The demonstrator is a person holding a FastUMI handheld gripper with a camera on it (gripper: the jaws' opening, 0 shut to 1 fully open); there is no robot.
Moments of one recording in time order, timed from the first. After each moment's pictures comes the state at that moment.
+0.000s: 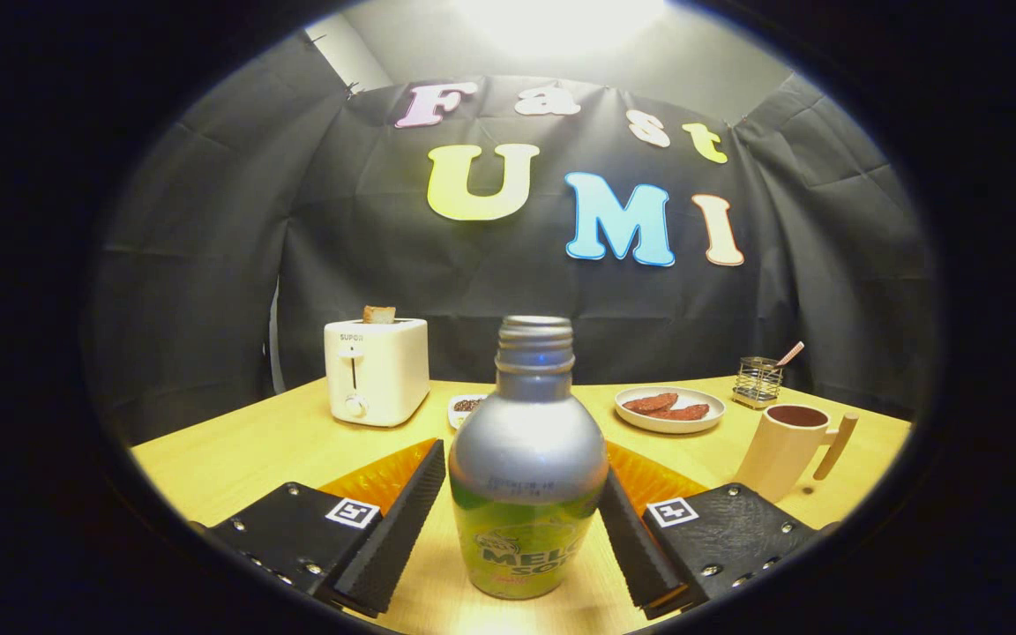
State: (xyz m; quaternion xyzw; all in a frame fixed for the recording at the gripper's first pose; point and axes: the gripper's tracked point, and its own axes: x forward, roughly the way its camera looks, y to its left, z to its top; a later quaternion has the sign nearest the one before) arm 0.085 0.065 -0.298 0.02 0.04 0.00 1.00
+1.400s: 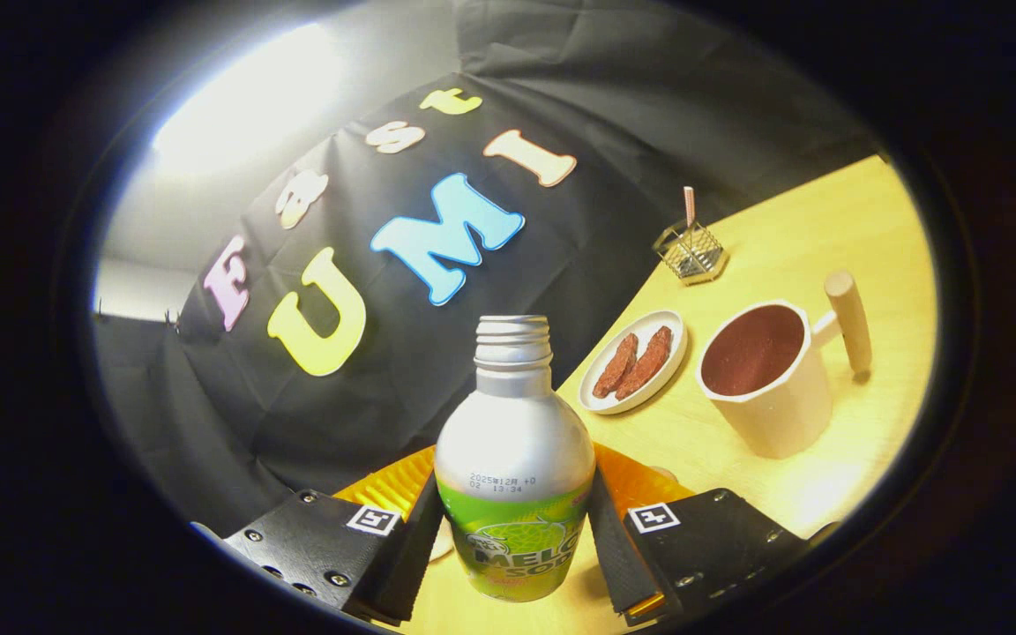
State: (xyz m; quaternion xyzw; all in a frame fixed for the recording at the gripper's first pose) arm 0.130 -0.058 -0.250 0.47 0.02 -0.04 0.88
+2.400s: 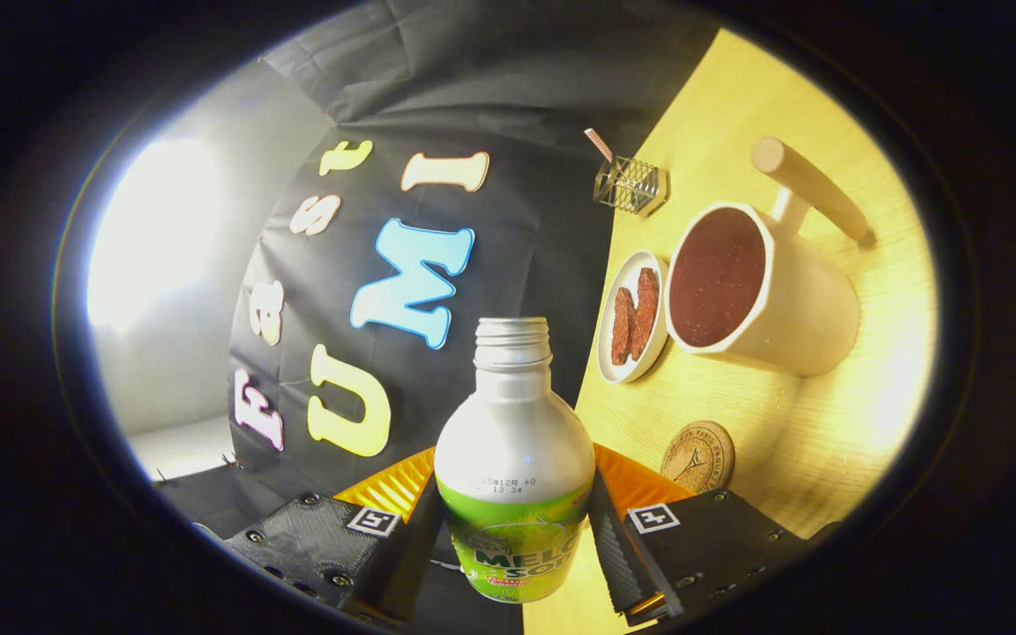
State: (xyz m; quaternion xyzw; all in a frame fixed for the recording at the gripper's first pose) arm 0.135 -0.073 -0.249 0.67 -0.01 -0.02 0.75
